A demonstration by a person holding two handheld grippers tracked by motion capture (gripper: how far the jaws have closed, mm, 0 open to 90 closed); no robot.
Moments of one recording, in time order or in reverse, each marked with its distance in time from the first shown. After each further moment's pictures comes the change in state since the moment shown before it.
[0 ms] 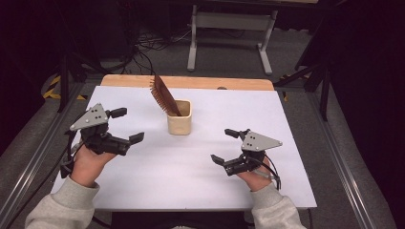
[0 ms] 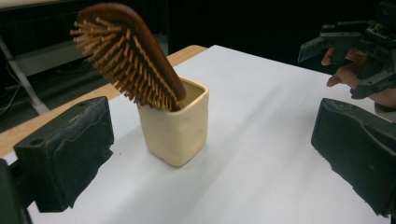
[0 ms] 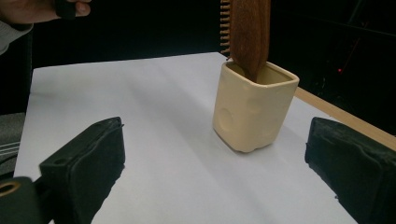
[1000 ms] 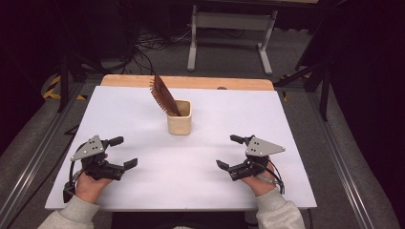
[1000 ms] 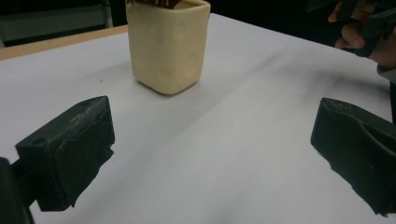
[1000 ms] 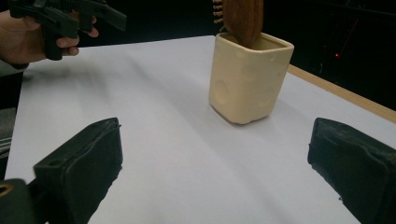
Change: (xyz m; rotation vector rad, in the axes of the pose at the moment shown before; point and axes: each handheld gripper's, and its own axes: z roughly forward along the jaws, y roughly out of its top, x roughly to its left) left arm 0.003 -0.105 0.001 0.011 -0.036 -0.089; right arm -0.002 -0.026 -0.009 0.037 -0.019 0.030
